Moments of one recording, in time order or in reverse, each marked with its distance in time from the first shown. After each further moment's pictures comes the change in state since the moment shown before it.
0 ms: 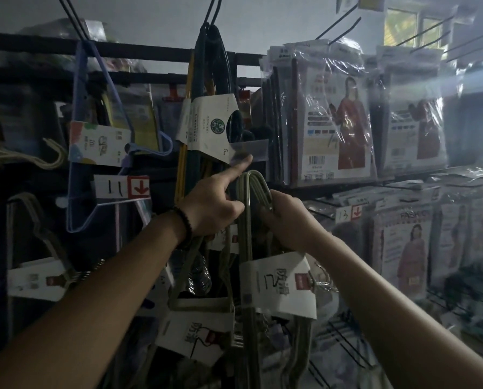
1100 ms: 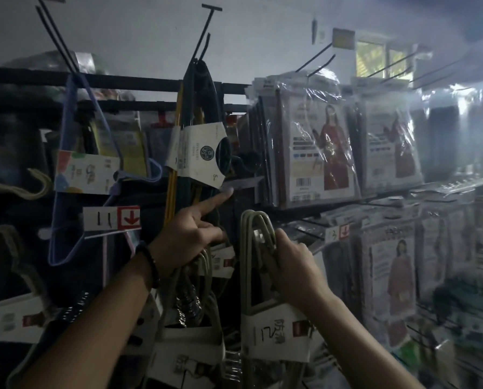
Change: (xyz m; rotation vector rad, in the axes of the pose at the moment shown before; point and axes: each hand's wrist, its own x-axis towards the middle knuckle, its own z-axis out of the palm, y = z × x) left_hand -0.005 -0.036 -0.012 -0.340 -0.027 -0.015; right_hand -0.048 0.010 0.014 -0.149 0.189 0.025
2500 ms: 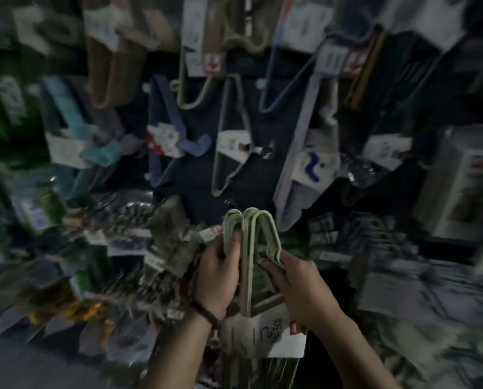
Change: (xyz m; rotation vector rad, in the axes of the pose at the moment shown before) left_hand -0.385 -0.064 0.048 -0.134 0.986 -0.539; right_hand -0.253 -0.163 0.153 0.385 -0.691 -0.112
